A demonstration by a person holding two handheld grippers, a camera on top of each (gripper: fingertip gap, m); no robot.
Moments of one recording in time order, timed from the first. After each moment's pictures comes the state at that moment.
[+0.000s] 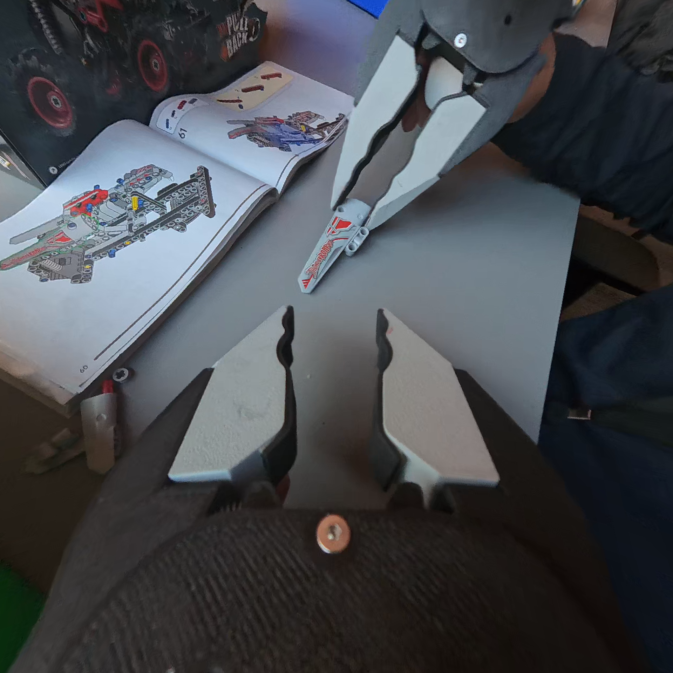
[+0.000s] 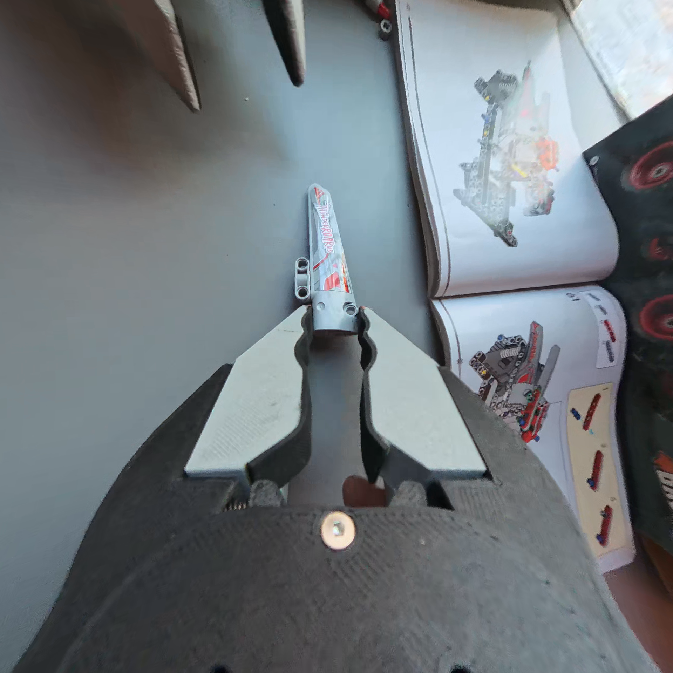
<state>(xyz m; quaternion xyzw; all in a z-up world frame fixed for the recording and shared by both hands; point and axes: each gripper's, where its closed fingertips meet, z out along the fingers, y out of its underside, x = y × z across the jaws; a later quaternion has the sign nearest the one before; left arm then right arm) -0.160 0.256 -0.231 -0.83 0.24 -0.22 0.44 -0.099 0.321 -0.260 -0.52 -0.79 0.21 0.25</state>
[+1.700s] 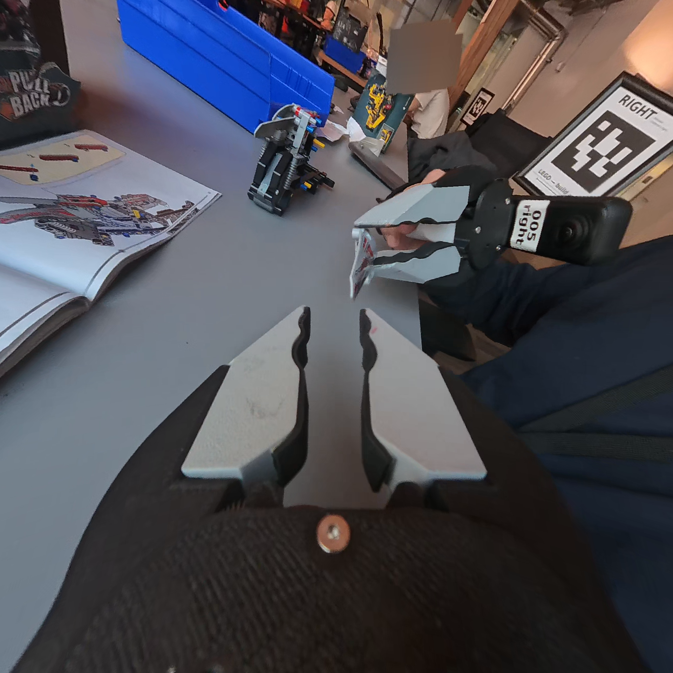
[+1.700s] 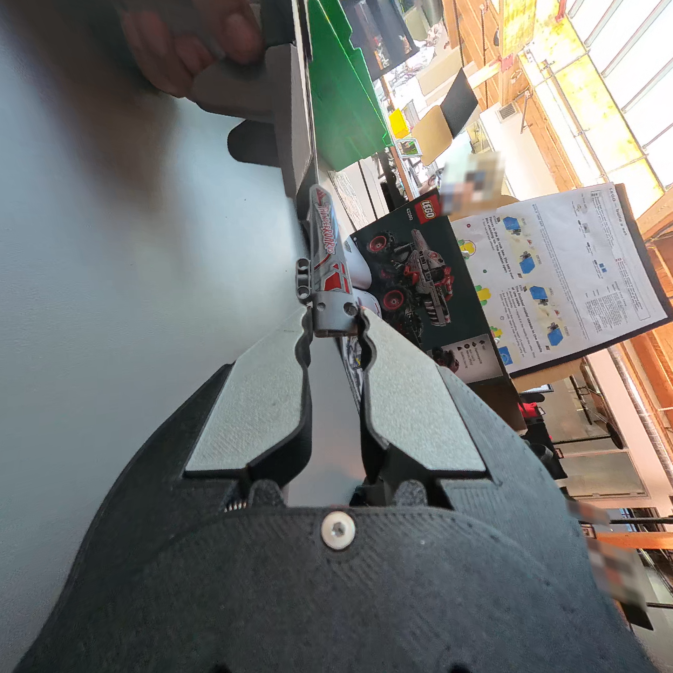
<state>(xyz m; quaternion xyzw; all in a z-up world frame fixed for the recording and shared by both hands) -0.057 0.266 -0.196 -0.75 0.25 -0.43 0.44 -0.005 0.290 -0.190 -0.37 -0.69 0.05 0.62</state>
